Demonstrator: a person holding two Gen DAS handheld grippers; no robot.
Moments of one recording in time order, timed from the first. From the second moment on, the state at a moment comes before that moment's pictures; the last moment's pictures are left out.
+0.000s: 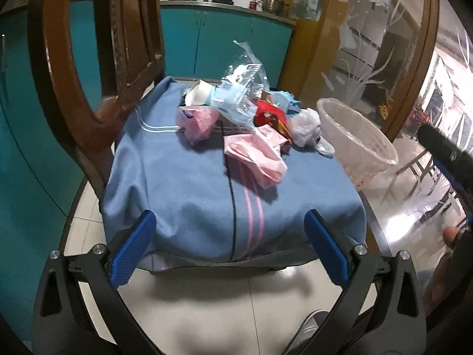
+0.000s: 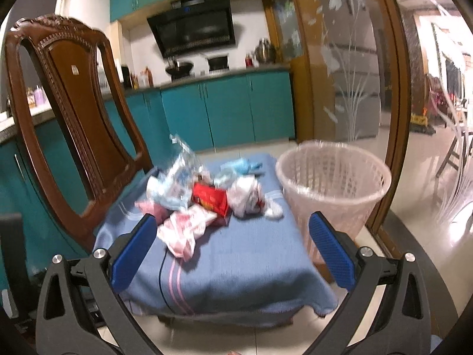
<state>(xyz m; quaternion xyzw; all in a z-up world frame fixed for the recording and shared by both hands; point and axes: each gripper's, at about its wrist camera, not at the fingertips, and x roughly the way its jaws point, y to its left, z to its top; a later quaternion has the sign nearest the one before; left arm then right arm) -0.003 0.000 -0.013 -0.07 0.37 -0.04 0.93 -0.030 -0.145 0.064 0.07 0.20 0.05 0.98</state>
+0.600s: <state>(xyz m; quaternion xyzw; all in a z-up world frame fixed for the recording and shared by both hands) 0.065 -0.053 -0.023 -0.03 0.42 -0.05 0.91 -0.009 -0.175 0.058 0.08 0.19 0.06 0.98</state>
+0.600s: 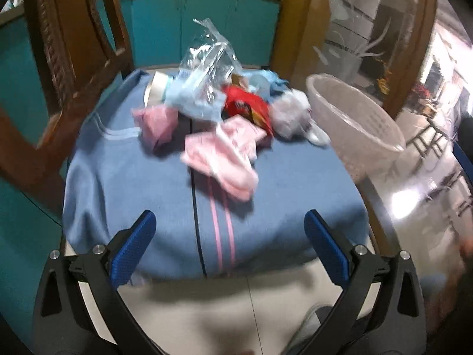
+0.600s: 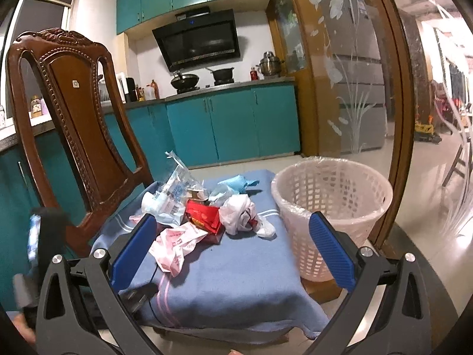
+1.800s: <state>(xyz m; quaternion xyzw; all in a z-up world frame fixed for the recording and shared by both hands) 0.102 0.051 0.076 -0.06 0.26 -0.01 0.96 0.106 -0.079 0.052 0.02 0.30 0.17 0.94</state>
